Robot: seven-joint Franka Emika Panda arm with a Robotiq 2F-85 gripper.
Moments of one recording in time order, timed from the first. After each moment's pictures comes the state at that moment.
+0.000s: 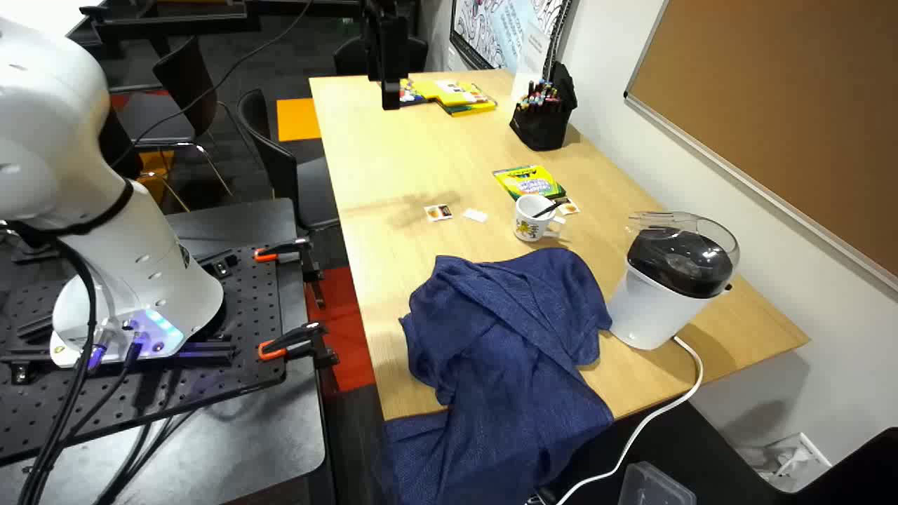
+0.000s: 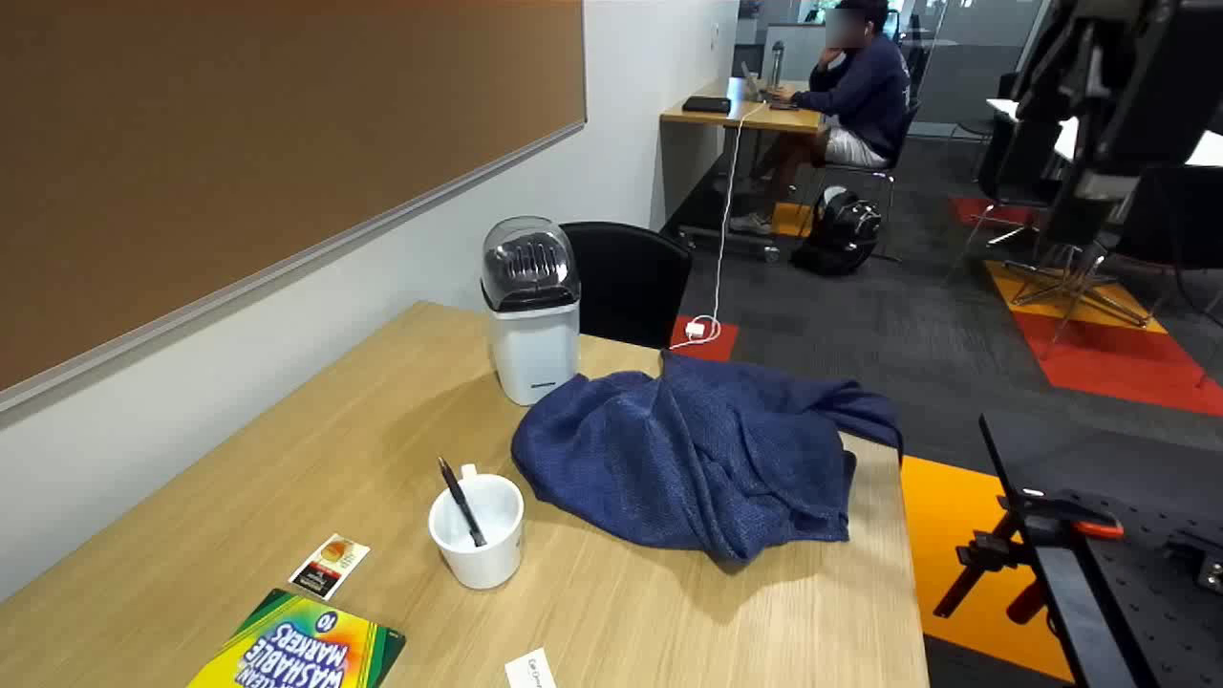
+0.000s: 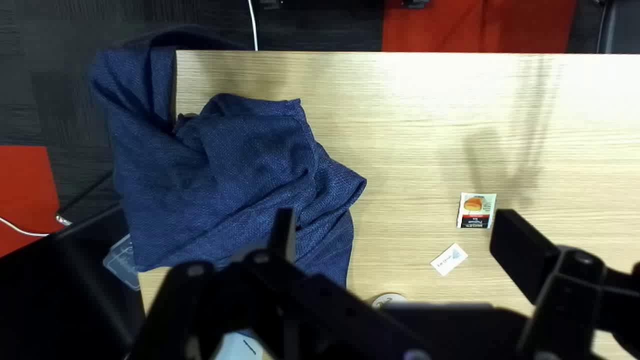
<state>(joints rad) 0.01 -0.60 0.00 -2.51 -0.03 1.91 0.04</state>
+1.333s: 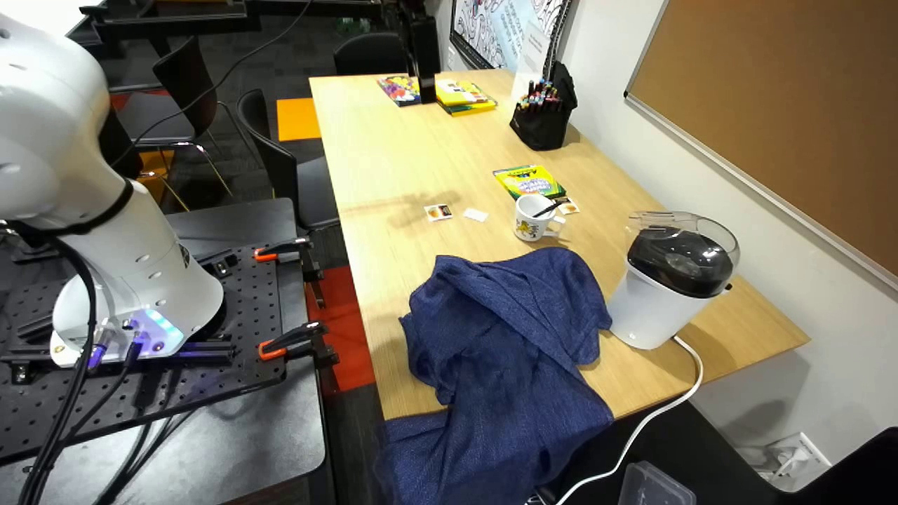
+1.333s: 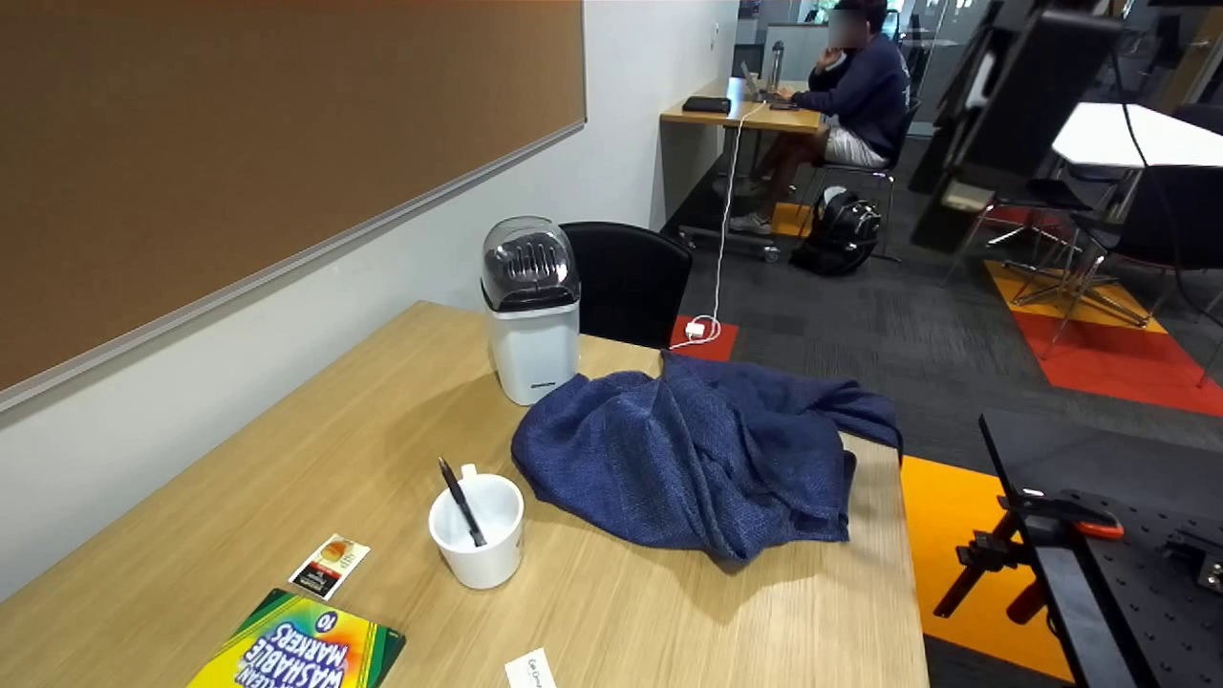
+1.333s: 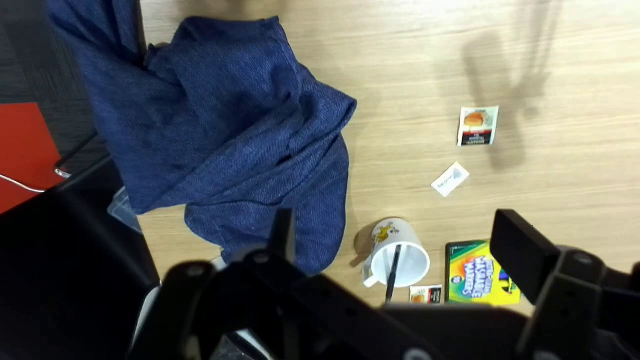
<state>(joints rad) 0.01 -0.52 0.05 -2.51 -0.03 2.16 0.17</state>
